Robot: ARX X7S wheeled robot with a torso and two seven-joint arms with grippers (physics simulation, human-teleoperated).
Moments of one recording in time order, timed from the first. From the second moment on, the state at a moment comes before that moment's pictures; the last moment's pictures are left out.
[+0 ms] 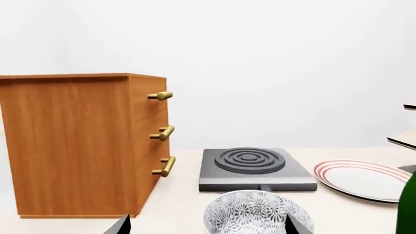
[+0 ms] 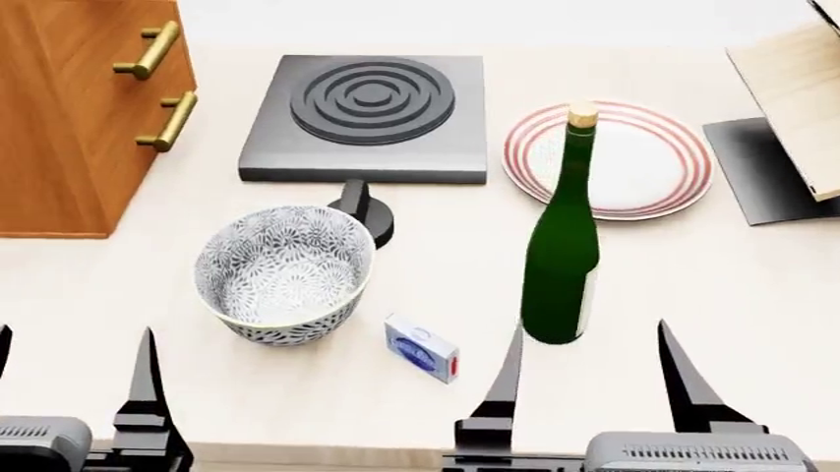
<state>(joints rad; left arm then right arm) -0.07 -0.14 0.09 0.52 -0.11 -0.37 -0.17 0.07 0.15 -0.08 -0.58 0.09 0.38 0.15</state>
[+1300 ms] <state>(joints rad) -0.07 -0.19 0.12 0.53 -0.13 -0.36 -0.23 0.09 0.18 -0.12 -0.56 0.12 0.38 0.21</state>
